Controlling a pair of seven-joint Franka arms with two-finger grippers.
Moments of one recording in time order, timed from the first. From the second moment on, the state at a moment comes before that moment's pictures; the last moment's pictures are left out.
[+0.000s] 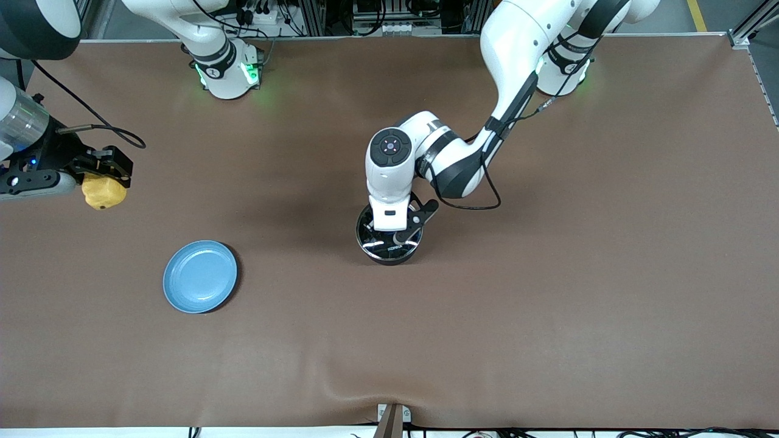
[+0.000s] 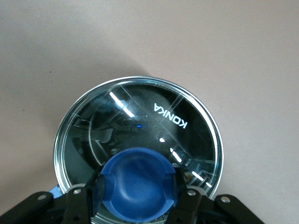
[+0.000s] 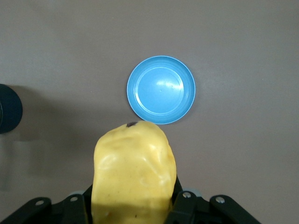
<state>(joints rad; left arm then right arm) -0.69 0.76 -0.14 -1.30 0.10 2.13 -1.65 0.12 -0.03 -0.09 -1.73 0.04 1.72 -0.09</state>
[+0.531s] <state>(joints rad) -0.66 0.61 -0.14 -1.27 0.10 1.98 -1.61 0.12 -0.03 -0.09 -1.73 0.04 1.72 -0.09</state>
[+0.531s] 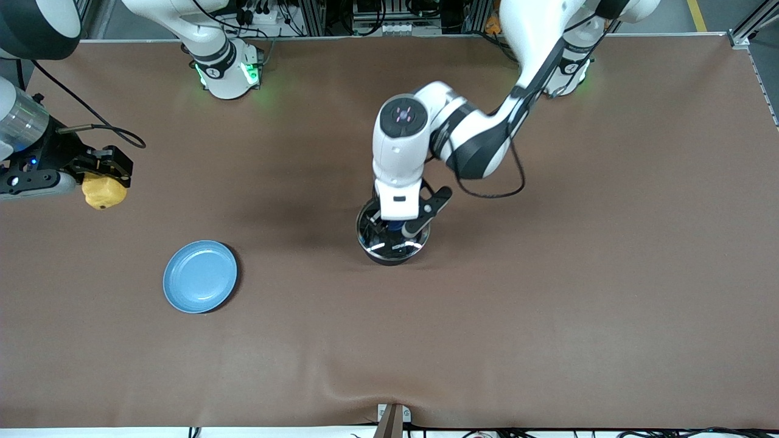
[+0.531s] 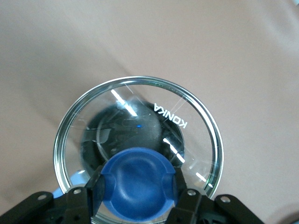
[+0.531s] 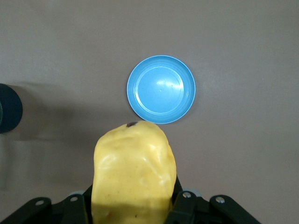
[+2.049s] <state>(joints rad) -0.05 0.34 -0.15 -1.60 0.09 1.79 -0.58 0.63 0.40 -0.07 -1.50 -0.02 2.01 0.52</state>
